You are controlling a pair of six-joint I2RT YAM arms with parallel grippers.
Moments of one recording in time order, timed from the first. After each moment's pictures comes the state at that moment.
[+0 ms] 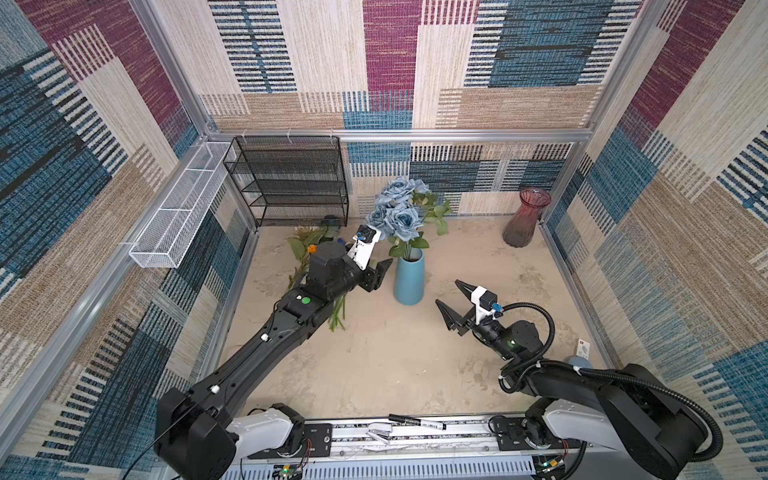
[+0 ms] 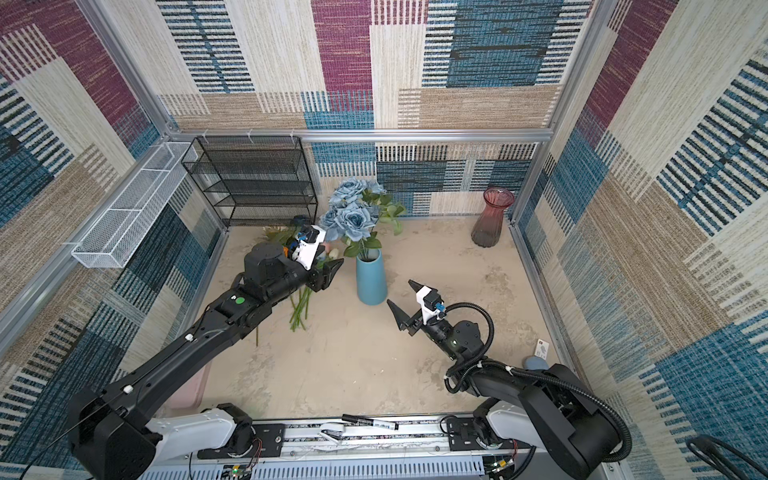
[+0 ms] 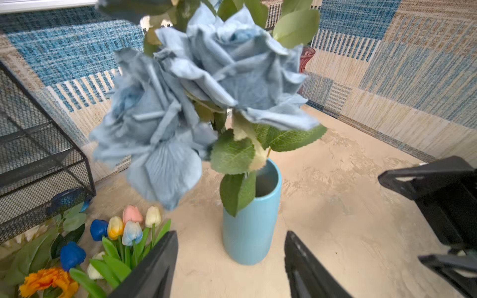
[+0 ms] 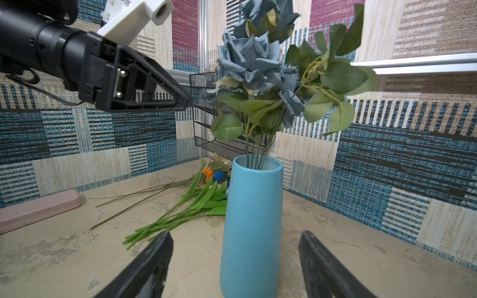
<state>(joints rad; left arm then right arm) -0.53 1.17 0.98 -0.09 0.11 0.07 0.55 1.20 0.18 1.24 -0.21 0.00</state>
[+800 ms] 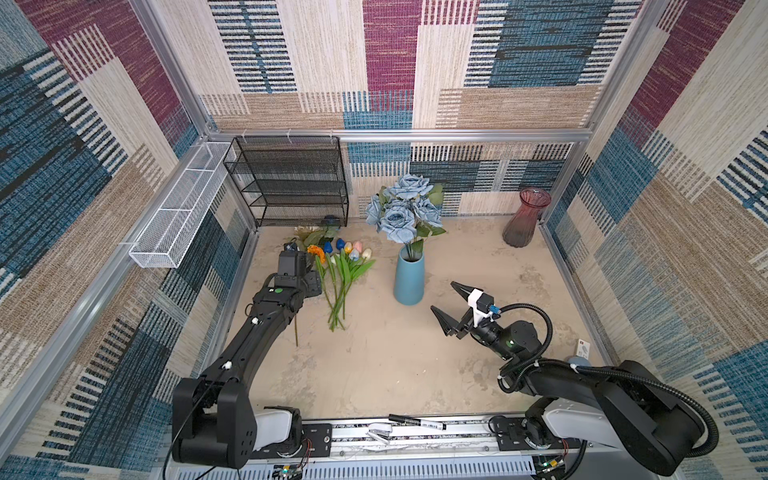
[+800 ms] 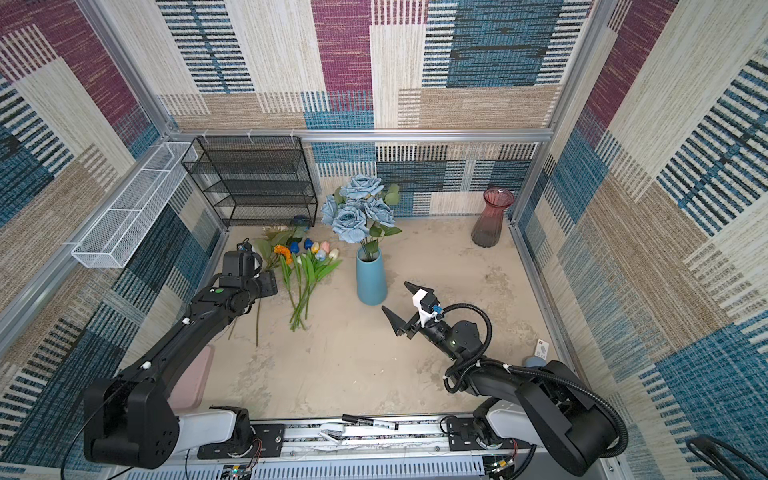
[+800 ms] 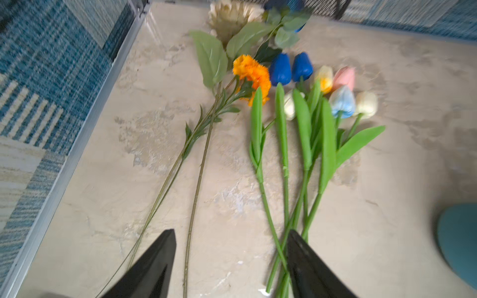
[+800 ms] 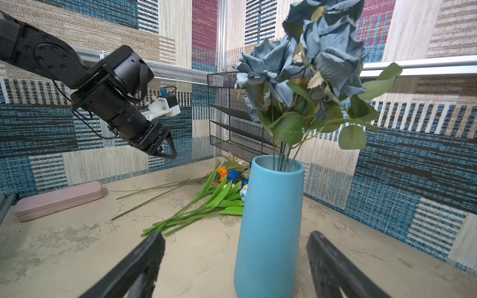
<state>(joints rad) -0.10 1.35 0.97 -0.45 -0.23 -0.23 0.56 1.22 0.19 1.26 -0.28 0.00</state>
